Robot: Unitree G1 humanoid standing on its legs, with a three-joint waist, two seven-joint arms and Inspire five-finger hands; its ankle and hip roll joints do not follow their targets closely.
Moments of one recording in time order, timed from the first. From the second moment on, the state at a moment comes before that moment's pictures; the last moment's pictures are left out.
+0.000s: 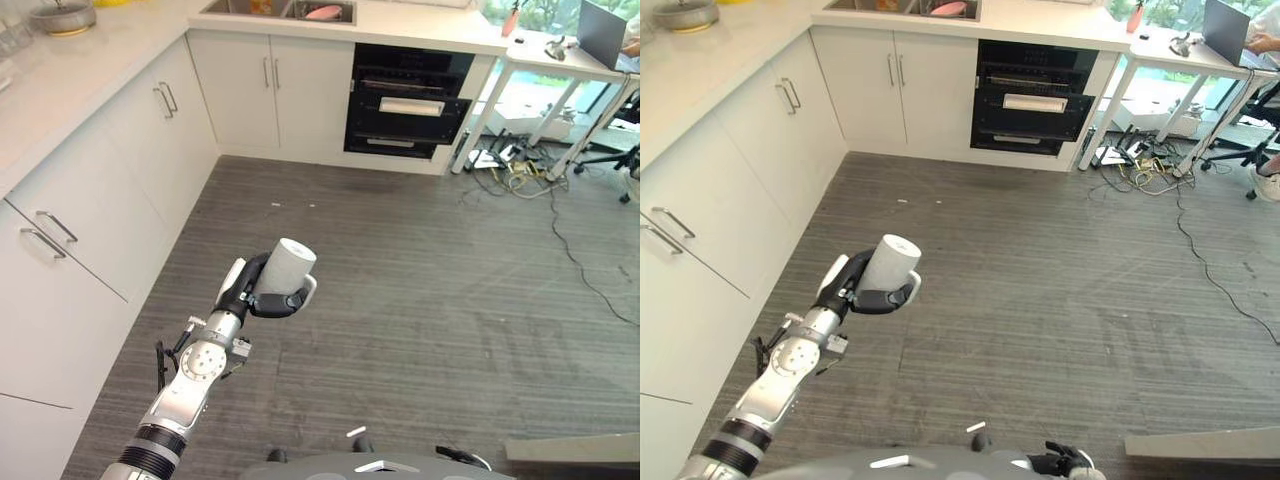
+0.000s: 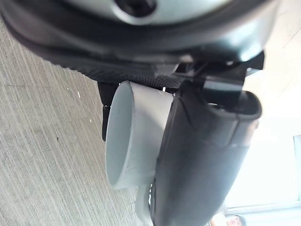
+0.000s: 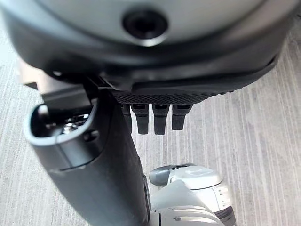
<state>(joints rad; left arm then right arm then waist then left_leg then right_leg) 0.03 0.46 -0.24 0.15 -0.10 -0.10 0.08 0.06 -0.20 0.11 1.29 0.24 -0.02 -0.01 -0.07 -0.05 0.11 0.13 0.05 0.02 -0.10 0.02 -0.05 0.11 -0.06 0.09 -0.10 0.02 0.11</state>
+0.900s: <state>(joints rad) 0.01 0.46 -0.21 0.16 -0.11 -0.08 0.08 0.06 -0.26 0.08 1.03 0.24 -0.03 -0.03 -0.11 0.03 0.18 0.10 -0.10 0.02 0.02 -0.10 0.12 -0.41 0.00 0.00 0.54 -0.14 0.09</state>
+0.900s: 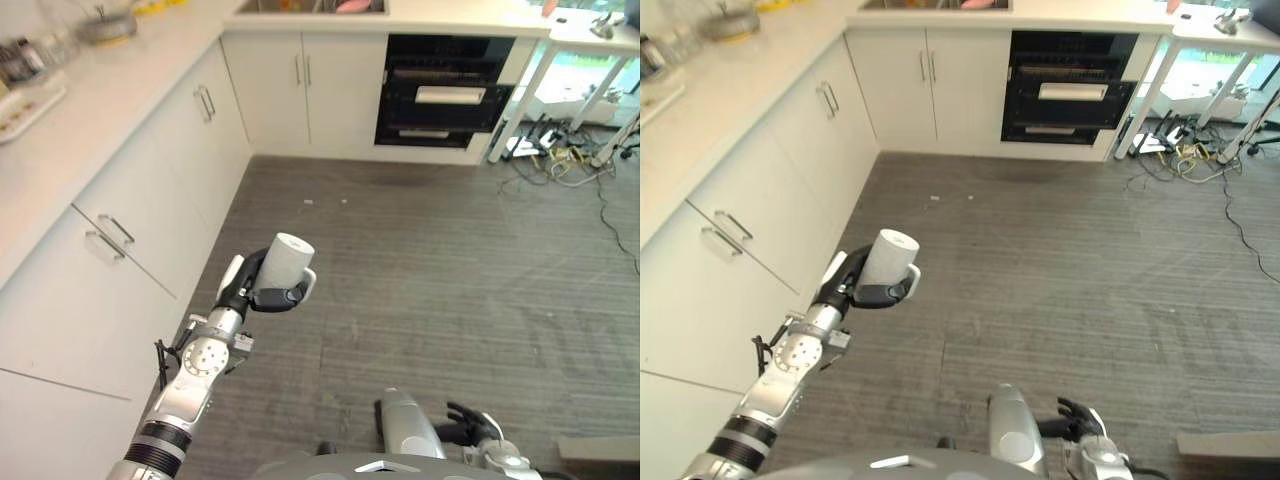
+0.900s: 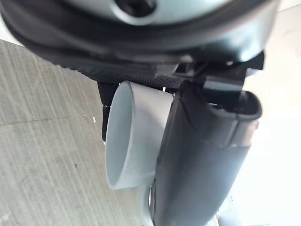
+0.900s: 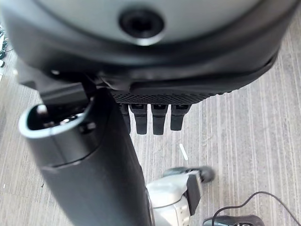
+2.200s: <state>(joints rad) -0.05 0.45 -0.17 0.19 -0.09 -0.08 0.14 0.10 -0.31 0.07 0.66 0.16 -0.03 -0.11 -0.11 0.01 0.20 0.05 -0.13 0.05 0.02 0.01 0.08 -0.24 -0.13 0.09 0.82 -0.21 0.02</state>
